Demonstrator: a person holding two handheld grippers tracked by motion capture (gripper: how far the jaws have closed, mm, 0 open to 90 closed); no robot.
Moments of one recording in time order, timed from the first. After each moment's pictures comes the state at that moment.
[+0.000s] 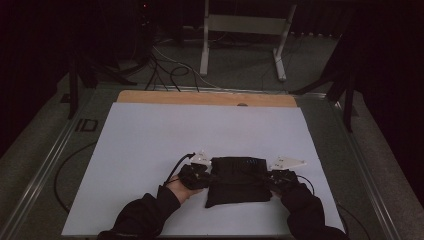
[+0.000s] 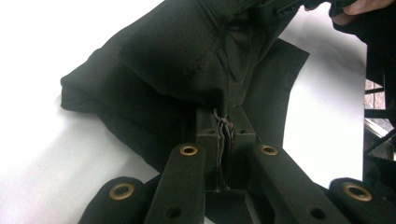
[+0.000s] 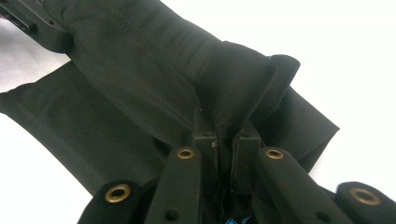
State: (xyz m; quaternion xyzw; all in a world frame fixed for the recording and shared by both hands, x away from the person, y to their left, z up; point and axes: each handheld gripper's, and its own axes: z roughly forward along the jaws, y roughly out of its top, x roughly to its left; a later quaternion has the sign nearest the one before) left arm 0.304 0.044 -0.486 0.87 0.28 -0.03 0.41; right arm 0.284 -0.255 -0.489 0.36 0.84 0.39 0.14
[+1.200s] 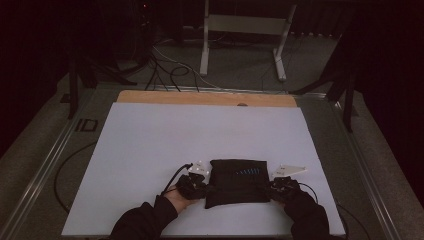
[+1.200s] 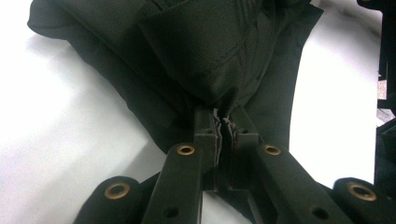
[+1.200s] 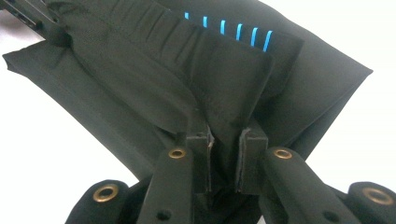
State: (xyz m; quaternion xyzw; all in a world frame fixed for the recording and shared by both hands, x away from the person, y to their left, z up) left arm 0.289 0.051 -0.514 0.87 0.29 -0.05 0.39; right arm 0.270 -0.266 -0.507 0.38 0.85 0.37 0.10
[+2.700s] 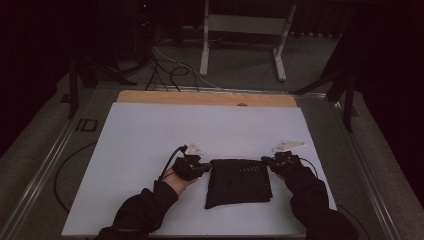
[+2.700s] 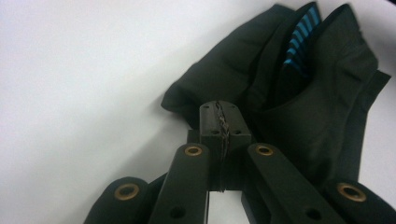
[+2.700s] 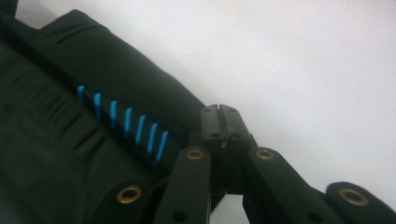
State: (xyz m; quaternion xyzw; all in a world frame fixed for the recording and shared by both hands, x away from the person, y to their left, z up) left arm 0.326 0.057 -0.490 0.85 0.34 0.03 0.39; right arm 0.331 -0.269 -0.477 0.37 0.85 0.34 0.16
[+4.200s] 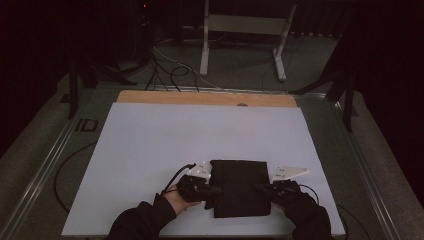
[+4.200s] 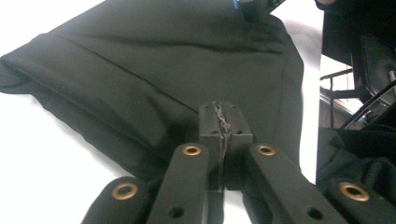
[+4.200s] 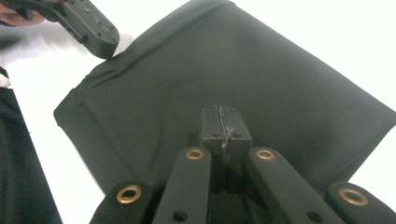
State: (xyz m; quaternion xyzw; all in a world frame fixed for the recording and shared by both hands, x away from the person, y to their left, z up) left arm 0.271 0.047 -0.486 0.88 0.23 -0.05 0.42; right arm 0.250 -0.254 -0.477 0.34 0.85 0.40 0.08
